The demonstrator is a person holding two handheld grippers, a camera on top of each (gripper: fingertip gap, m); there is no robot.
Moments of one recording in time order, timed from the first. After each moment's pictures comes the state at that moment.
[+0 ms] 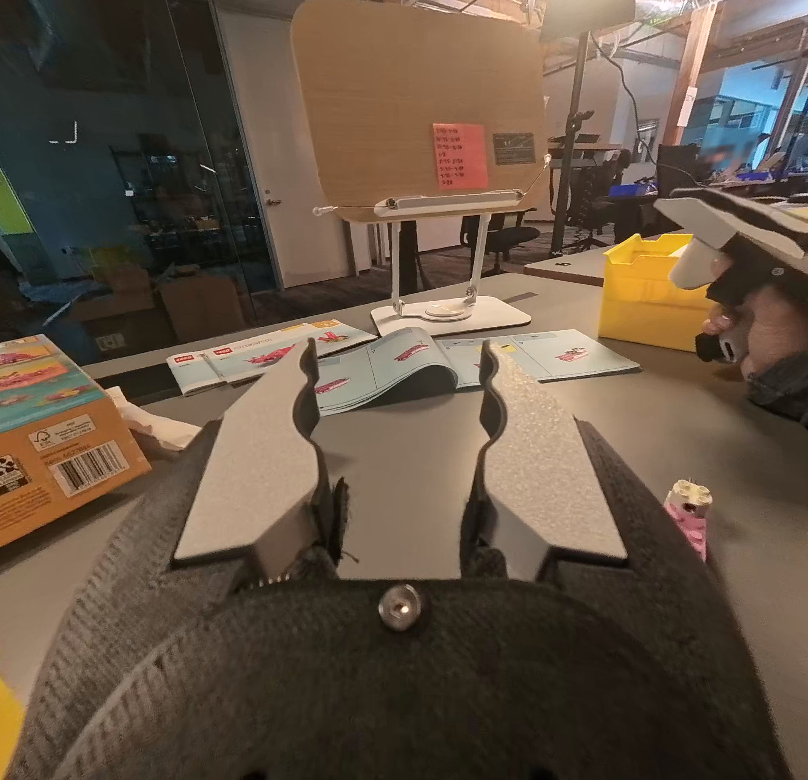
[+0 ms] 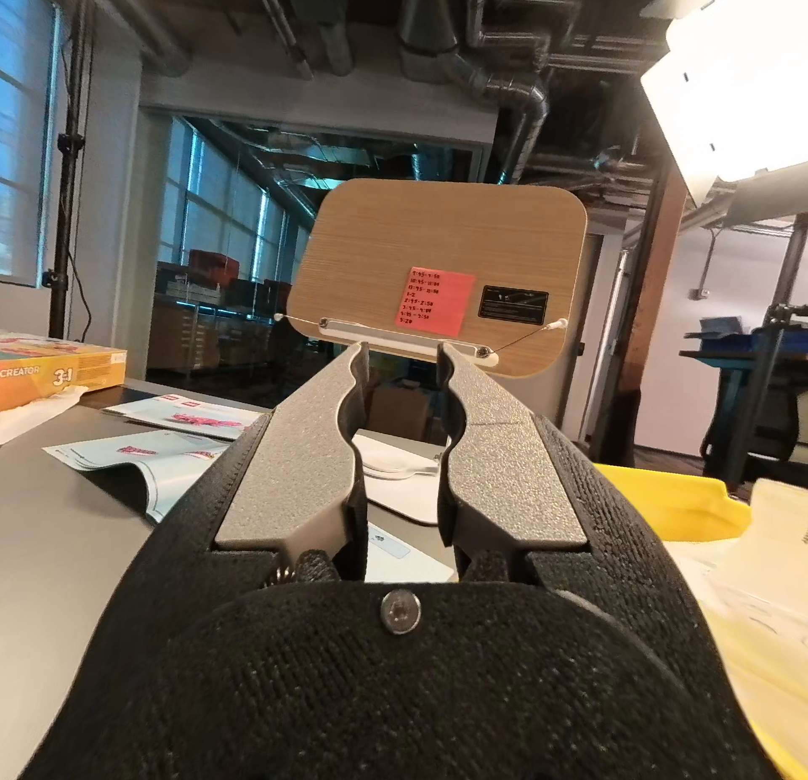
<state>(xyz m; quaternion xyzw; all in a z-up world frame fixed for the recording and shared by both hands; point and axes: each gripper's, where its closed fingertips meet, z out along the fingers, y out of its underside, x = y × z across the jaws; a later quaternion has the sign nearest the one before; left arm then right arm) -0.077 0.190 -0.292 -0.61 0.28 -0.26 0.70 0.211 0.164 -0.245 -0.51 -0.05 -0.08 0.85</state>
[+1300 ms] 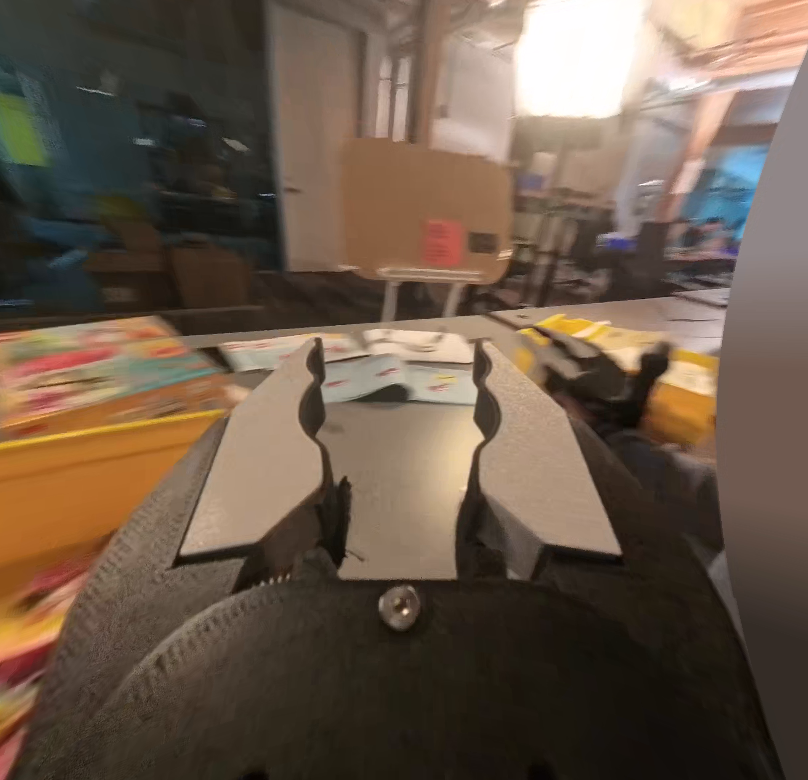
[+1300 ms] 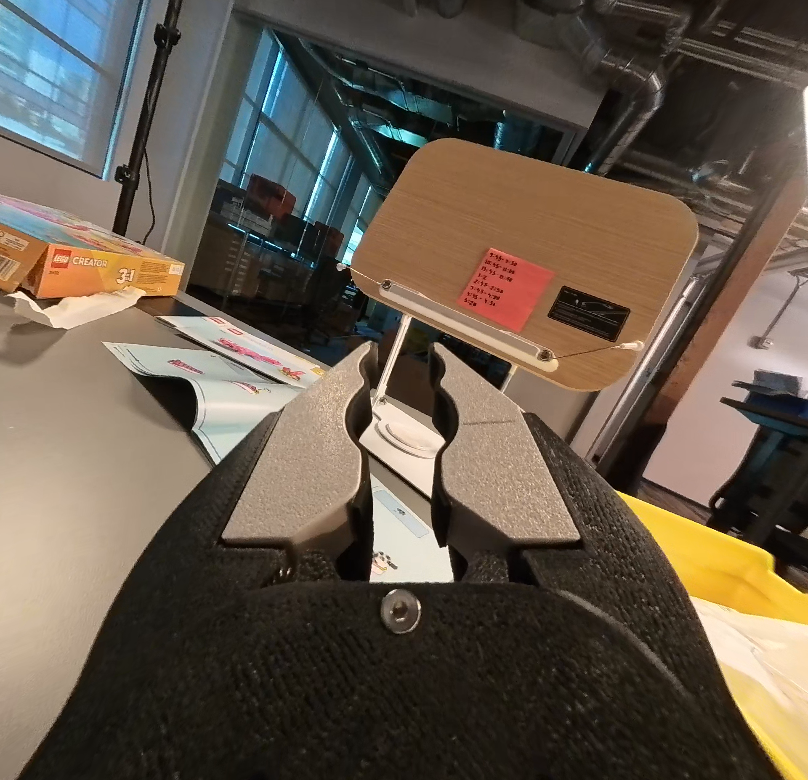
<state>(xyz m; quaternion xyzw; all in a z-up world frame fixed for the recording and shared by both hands) -0.187 0.049 -0.176 -0.64 0.20 -0.29 0.68 0.170 0.175 -0.267 -0.55 -0.17 -0.11 0.81</state>
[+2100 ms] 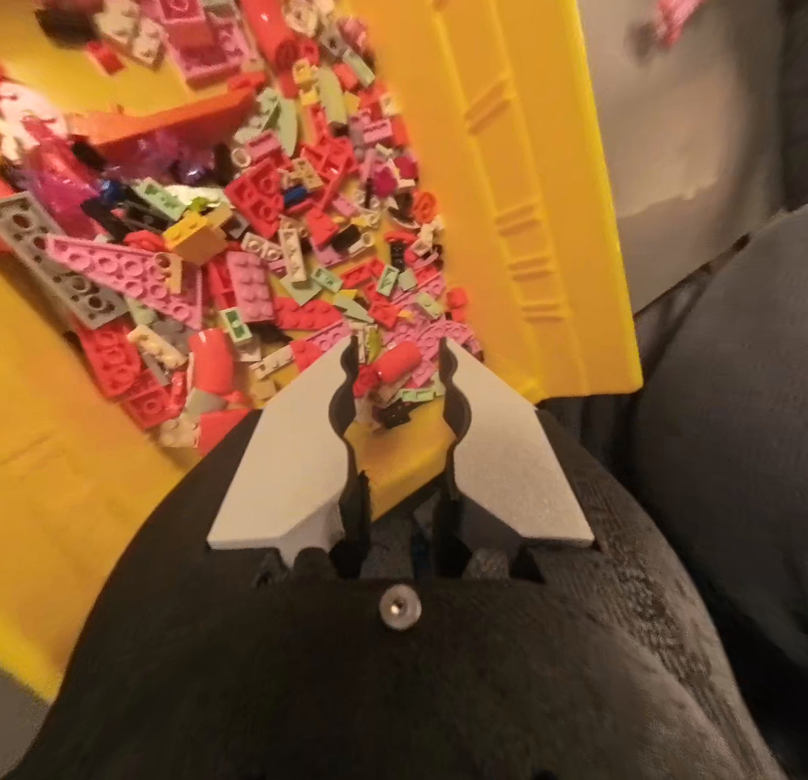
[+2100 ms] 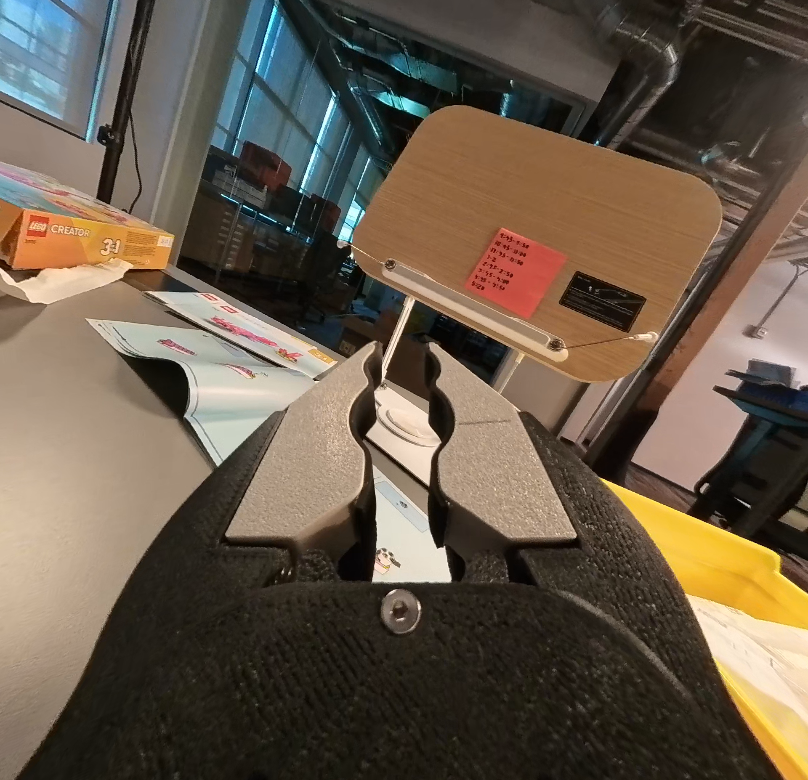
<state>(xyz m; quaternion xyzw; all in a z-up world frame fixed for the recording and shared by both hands) -0.350 0.033 -0.355 -0.92 0.27 -0.26 0.12 0.167 0.189 -0.275 -0.57 -0.18 -0.12 0.79</state>
